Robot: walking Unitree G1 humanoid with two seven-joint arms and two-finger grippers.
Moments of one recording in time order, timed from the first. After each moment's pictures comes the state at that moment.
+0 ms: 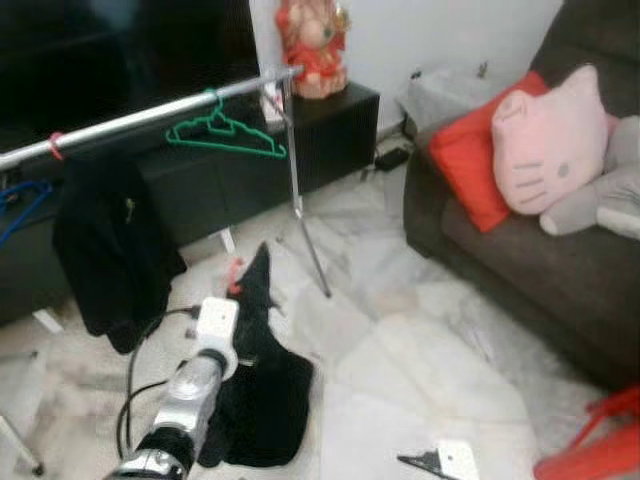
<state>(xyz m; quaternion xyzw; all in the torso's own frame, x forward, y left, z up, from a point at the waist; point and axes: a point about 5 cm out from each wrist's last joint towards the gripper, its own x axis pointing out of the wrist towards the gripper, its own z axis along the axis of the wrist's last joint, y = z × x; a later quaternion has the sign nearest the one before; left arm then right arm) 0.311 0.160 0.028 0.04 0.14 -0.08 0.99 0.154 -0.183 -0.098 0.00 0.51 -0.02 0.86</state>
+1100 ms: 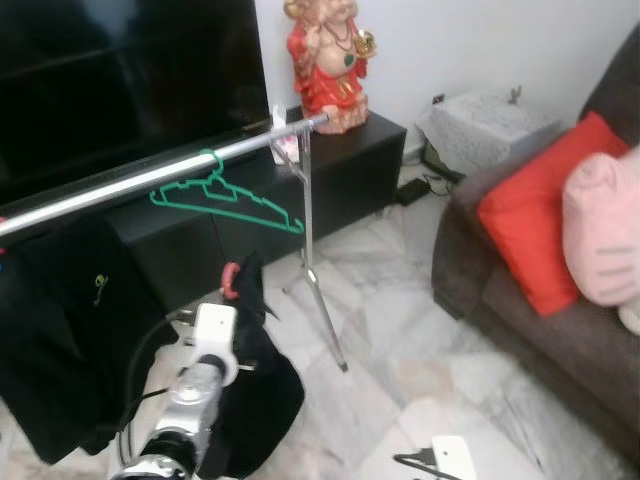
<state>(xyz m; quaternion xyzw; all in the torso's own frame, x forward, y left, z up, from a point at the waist) 0.306 0.159 0.020 0.03 0.16 -0.06 0.99 0.157 -0.189 -0.096 -0.03 0.51 0.00 0.86</state>
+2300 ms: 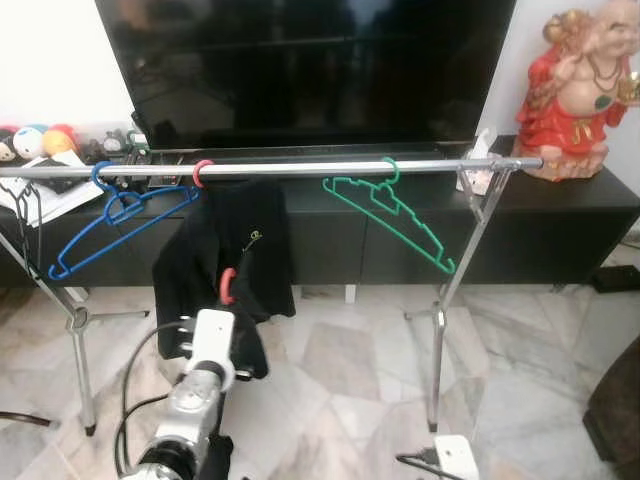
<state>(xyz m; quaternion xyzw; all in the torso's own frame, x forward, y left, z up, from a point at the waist) 0.299 0.162 0.014 0.06 0.16 -0.04 0.98 0.155 -0.189 -0.097 -0.03 0.52 -0.01 0.86</state>
